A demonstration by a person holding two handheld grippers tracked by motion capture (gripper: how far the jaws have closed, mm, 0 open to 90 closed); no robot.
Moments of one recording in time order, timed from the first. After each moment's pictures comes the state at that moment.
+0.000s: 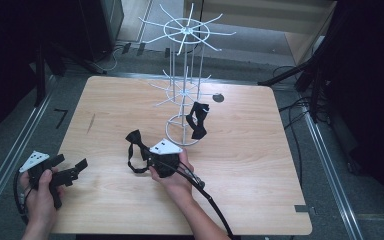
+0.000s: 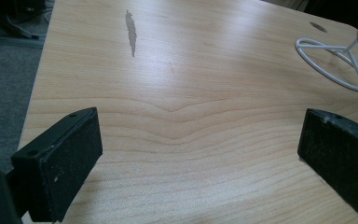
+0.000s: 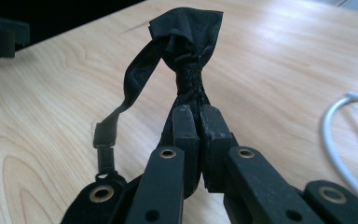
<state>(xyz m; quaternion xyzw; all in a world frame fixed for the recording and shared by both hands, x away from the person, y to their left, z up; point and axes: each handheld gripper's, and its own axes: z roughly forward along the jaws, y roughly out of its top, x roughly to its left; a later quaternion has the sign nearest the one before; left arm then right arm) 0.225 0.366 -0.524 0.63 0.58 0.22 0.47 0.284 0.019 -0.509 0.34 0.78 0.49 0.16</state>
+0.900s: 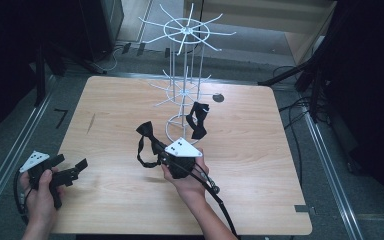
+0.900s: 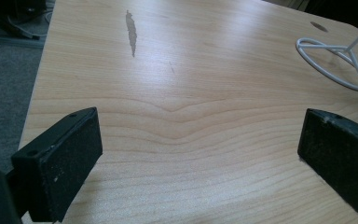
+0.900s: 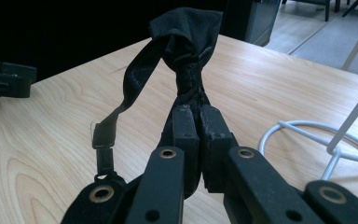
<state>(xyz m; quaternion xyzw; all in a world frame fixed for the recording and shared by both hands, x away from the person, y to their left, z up) 0.225 0.366 -0.524 0.63 0.58 0.22 0.47 0.265 -0.019 -0.472 0.34 0.75 0.53 0.21</state>
